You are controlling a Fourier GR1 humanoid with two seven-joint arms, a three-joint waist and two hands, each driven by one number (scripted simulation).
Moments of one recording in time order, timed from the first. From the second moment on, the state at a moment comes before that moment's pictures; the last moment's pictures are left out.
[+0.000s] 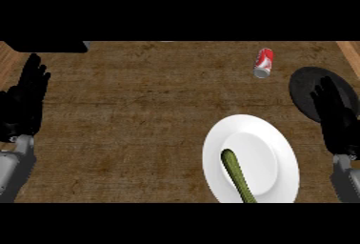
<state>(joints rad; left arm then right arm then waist) -0.29 0.52 -0.09 -1.46 0.26 0.41 0.19 -0.17 -0.45 0.06 -1.40 -0.38 -0.26 0.01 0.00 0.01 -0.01</state>
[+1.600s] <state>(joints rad) -0.17 0.39 -0.12 -1.57 0.35 0.26 0.17 -0.43 -0.80 0.31 -1.56 0.17 0.50 -0.52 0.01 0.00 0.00</state>
